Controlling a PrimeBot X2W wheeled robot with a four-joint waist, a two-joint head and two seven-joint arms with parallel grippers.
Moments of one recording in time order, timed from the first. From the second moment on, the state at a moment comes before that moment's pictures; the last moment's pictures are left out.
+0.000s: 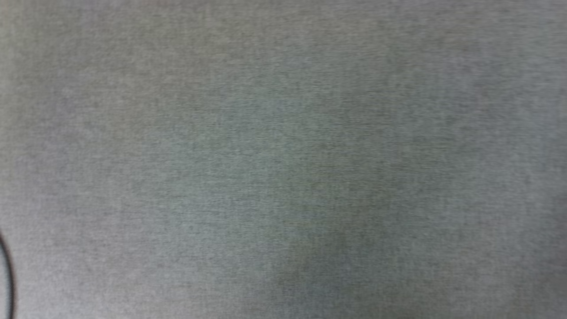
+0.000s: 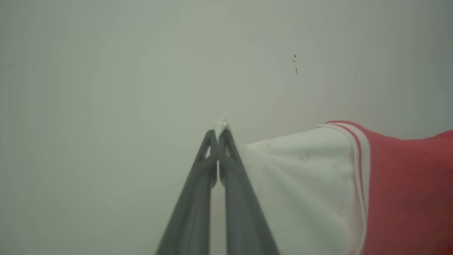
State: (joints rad) left arm -1.62 0.79 -0.42 0.38 -0.83 -0.03 -0.25; right arm -1.64 -0.41 0.04 0.42 0.21 0.13 0.18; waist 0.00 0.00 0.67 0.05
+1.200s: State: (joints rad) left arm -0.28 0.67 -0.64 0.28 -0.71 -0.13 -0.26; right arm -0.36 -0.67 0.36 0.31 0.61 0.13 0.16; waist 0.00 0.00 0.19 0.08
